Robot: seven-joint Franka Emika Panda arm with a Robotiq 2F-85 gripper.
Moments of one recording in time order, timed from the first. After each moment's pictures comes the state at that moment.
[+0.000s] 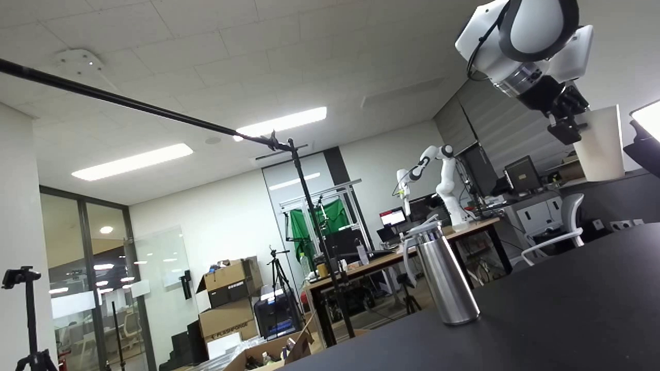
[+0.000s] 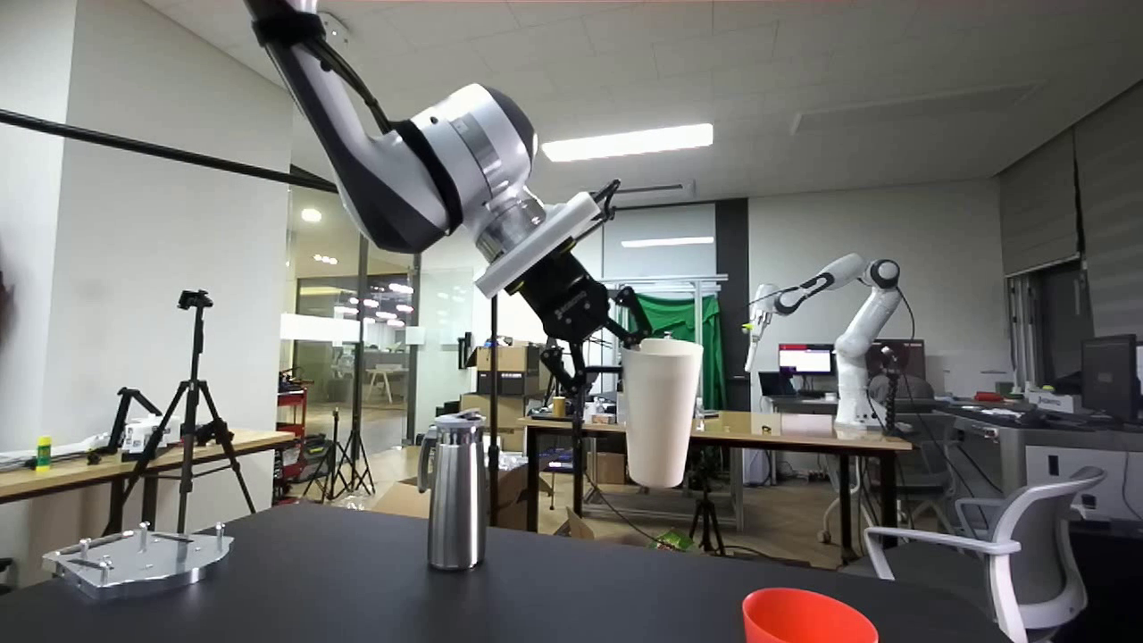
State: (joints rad) arm 0.01 0.06 -0.15 -2.22 -0.95 2.46 0.22
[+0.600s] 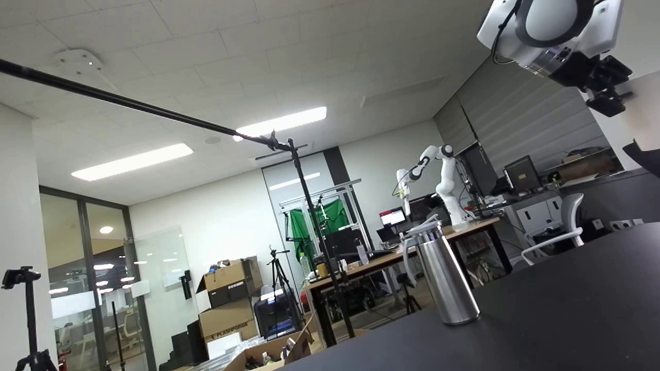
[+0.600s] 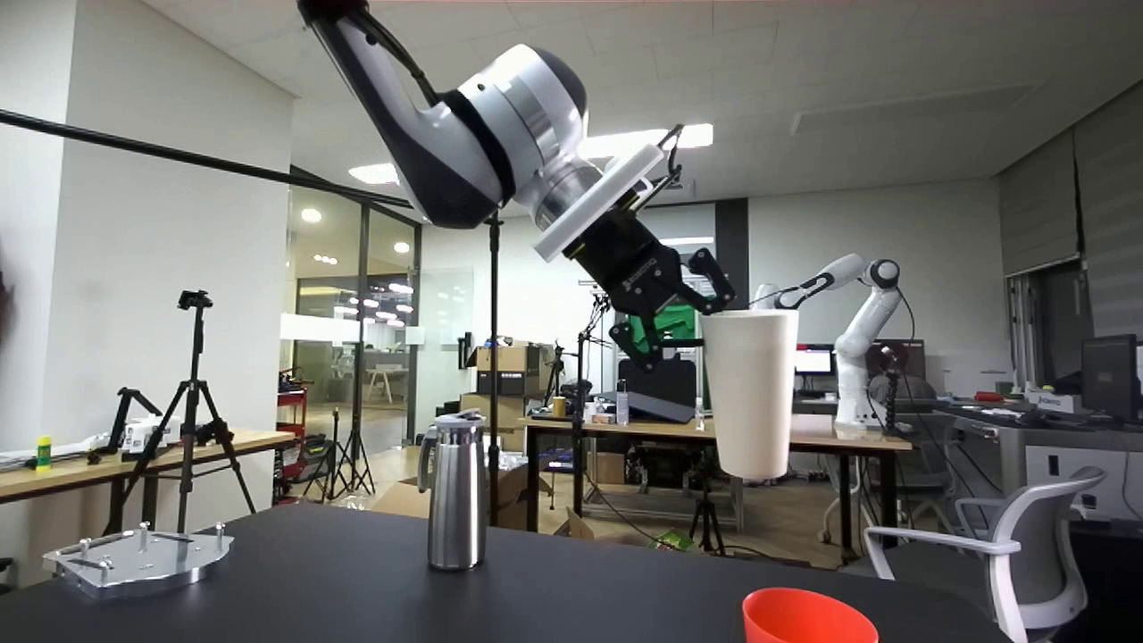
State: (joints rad) arm -0.10 0.06 -0.16 -2.16 -0.94 2.32 0.17
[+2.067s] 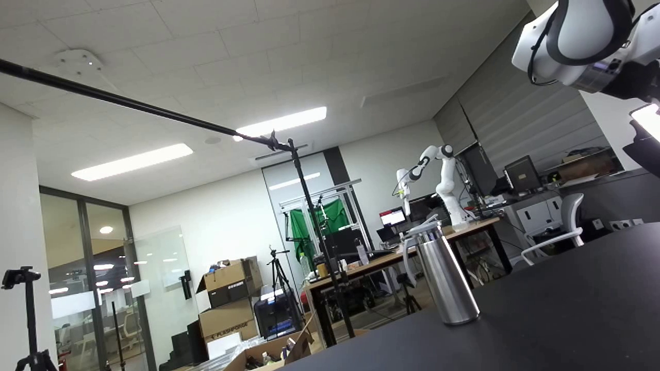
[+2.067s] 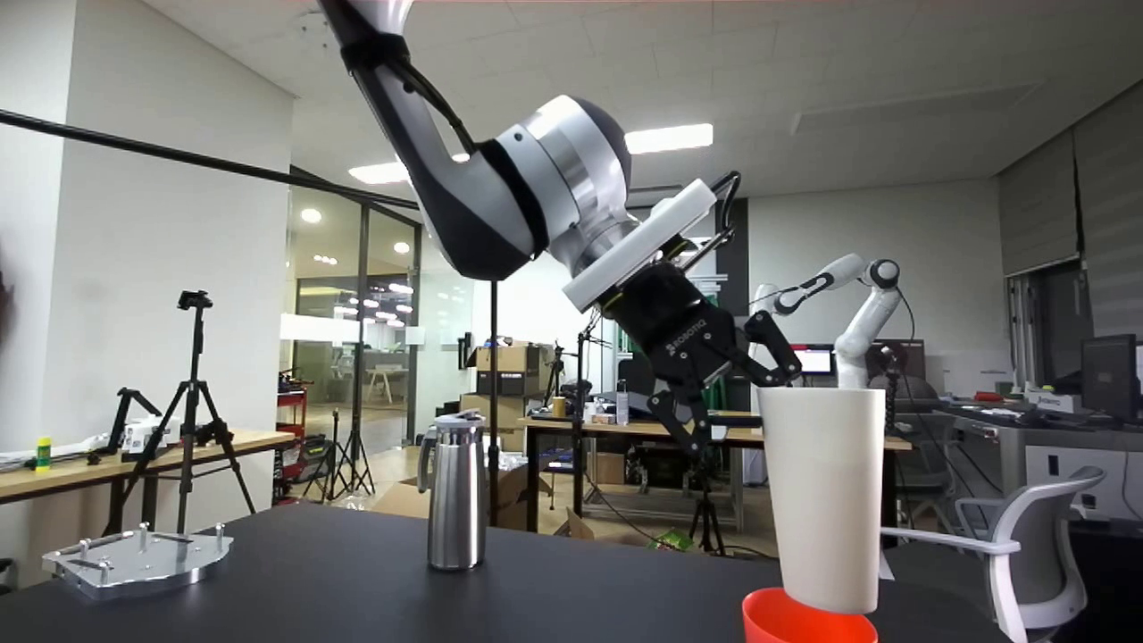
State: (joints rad) arm -0.16 0.18 -0.17 -2.16 -0.94 2.22 0.12
